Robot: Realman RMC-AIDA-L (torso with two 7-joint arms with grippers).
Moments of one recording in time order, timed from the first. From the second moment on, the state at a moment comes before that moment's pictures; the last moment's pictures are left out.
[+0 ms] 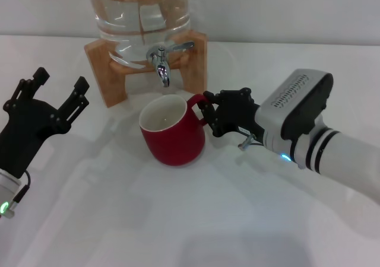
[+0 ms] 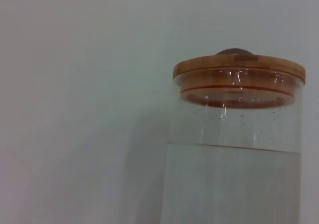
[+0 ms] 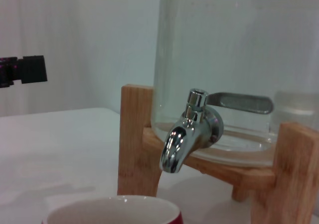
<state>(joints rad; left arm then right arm) -0.11 -2.09 1.60 0.50 -2.88 -1.19 2.64 0.74 2.03 0.57 0.55 -2.51 -0.55 0.20</state>
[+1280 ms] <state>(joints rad) -0.09 -2.09 1.60 0.48 -2.90 -1.27 2.63 0.82 2.03 0.63 0.57 -2.50 -0.41 0.19</state>
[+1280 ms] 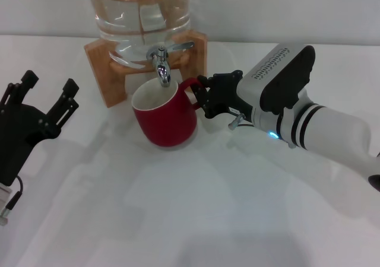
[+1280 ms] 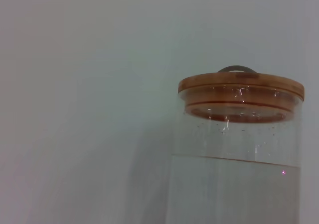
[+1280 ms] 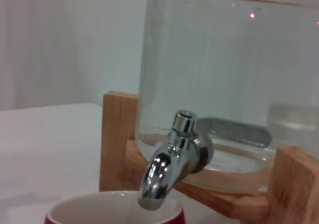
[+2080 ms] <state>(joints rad) -0.09 -2.09 1.60 0.47 -2.91 -1.27 2.63 0.81 2.03 0.67 0.55 -2.50 -0.37 0.19</state>
